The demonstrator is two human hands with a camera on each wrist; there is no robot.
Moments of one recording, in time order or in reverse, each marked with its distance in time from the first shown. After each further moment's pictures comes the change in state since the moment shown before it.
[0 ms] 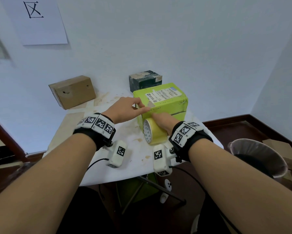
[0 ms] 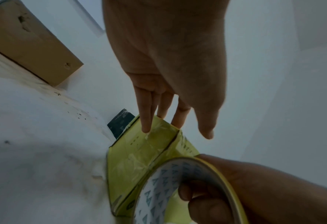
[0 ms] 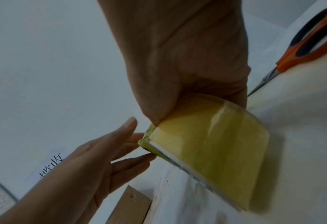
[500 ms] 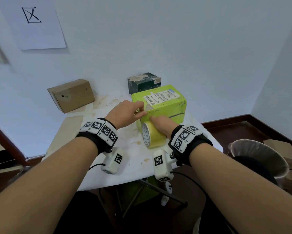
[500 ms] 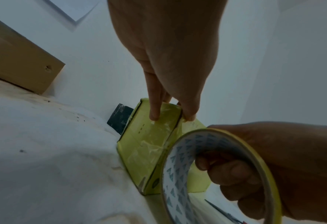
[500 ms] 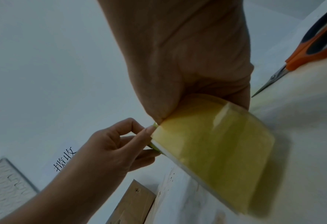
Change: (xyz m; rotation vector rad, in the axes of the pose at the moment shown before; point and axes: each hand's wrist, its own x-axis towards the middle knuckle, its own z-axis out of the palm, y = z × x) left_hand 0.010 -0.008 0.013 0.275 0.091 0.173; right_hand 0.000 0.001 -0.001 -0.061 -0.016 -0.011
